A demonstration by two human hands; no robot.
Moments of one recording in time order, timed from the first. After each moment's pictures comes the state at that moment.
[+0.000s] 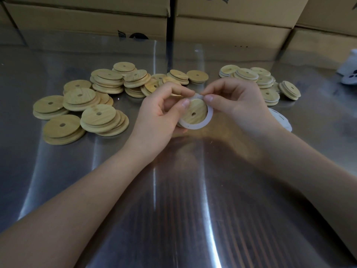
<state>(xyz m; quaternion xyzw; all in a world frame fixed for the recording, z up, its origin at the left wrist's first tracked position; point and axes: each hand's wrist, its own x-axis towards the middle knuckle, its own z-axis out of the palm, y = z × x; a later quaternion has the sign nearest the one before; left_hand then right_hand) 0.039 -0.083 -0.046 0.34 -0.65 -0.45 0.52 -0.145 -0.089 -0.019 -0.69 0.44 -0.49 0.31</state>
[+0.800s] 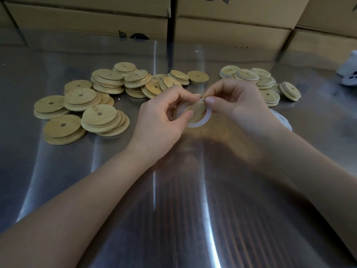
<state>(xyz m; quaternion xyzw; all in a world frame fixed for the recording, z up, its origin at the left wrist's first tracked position) 0.037 -0.085 -0.050 0.33 -0.73 -0.30 0.52 -0.147 -0.090 -0.018 -0.71 0.45 -0.45 0.30</state>
